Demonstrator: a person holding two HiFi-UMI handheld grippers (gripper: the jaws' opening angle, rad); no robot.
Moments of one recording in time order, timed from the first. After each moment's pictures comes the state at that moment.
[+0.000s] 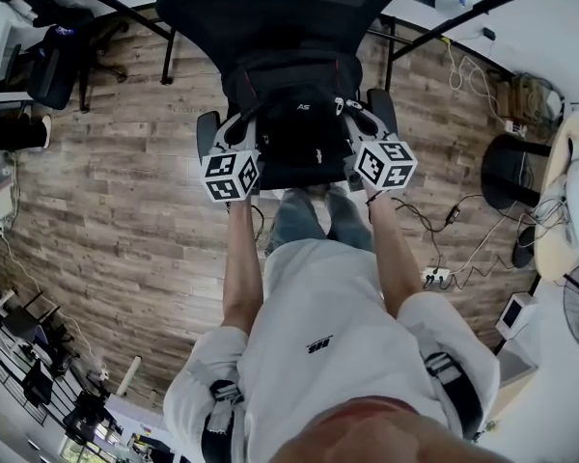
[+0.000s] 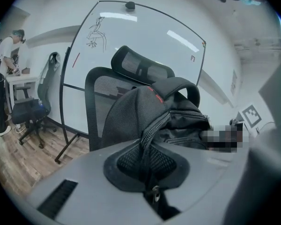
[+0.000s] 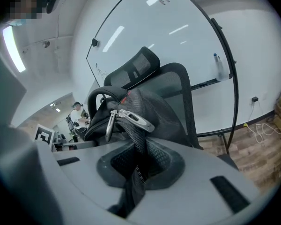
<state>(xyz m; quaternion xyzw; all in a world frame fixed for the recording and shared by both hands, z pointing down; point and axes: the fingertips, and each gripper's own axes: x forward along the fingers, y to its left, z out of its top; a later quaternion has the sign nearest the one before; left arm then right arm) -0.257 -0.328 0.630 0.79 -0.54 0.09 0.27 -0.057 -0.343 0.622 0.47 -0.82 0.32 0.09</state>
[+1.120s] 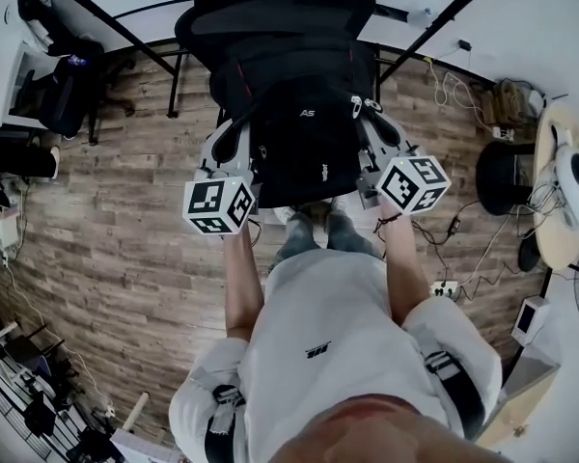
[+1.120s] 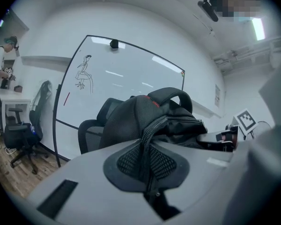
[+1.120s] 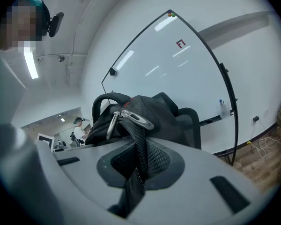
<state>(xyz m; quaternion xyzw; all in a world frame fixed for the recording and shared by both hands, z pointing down) -0.265 -0.269 0.428 0.83 -0.53 0.00 0.16 -0.058 -0.280 0.424 0.48 -0.84 0.24 -0.01</state>
